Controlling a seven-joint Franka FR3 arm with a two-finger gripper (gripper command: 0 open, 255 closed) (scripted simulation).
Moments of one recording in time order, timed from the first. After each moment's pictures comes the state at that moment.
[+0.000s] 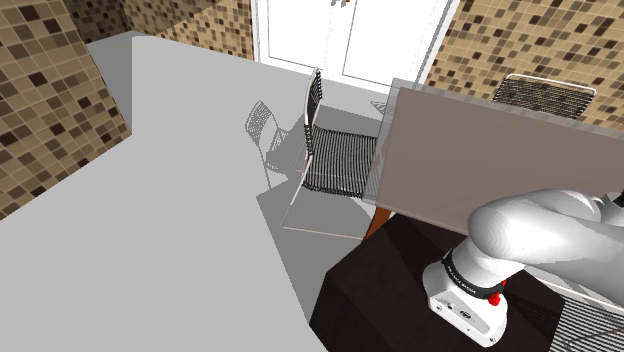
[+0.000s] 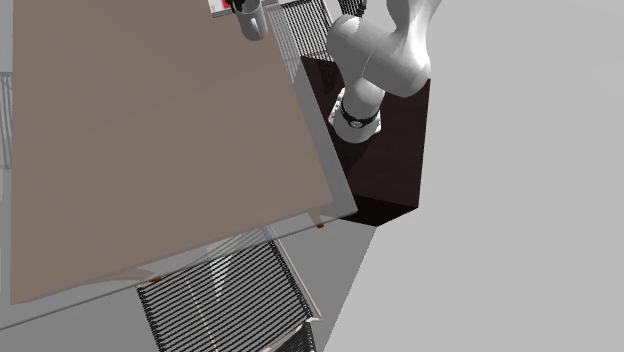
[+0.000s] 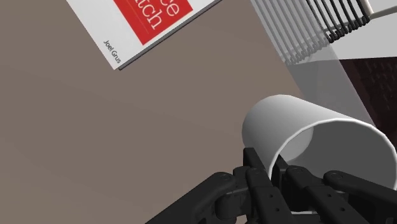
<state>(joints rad) -0.43 -1.13 -1.17 -2.35 -1.04 1.58 -1.12</state>
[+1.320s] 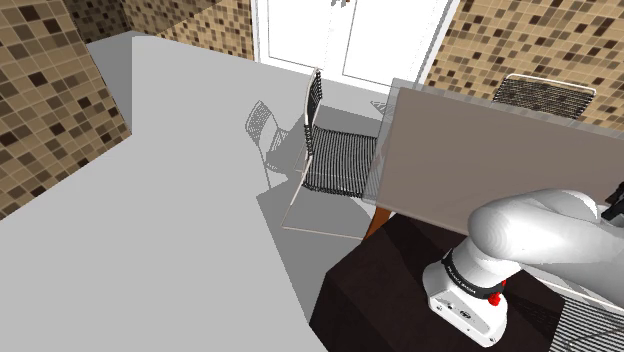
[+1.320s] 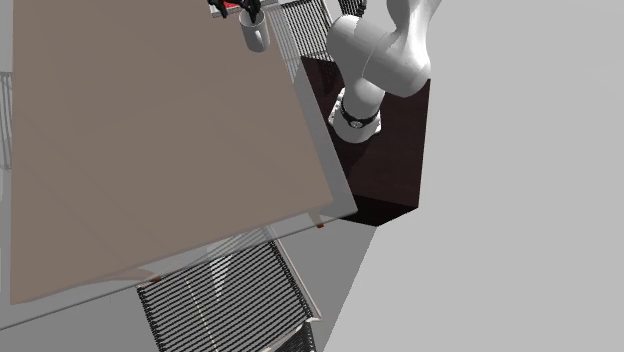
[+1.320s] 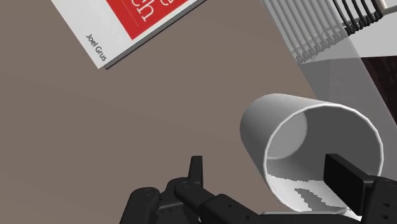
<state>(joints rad) -0.43 -1.15 -1.25 -2.40 -1.11 1.64 -1.11</state>
